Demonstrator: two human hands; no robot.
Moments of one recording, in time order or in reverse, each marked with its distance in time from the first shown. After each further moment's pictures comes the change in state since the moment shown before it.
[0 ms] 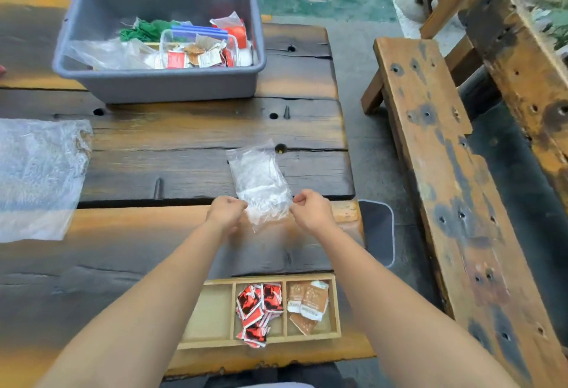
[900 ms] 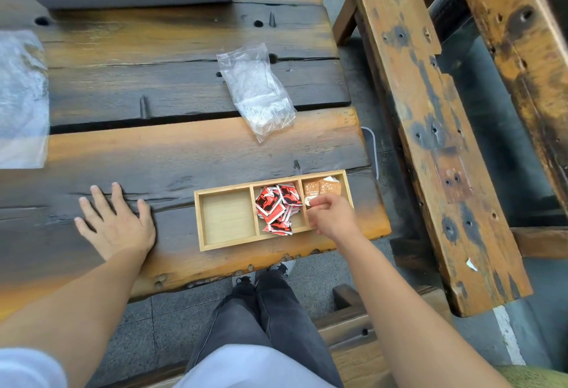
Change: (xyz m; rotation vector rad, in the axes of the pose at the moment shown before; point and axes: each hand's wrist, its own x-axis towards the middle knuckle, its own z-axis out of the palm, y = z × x) left_hand 0.015 -0.264 -0.148 0.743 0.618 0.347; right_hand -0.170 0.094 0.104 0.348 0.101 0.335
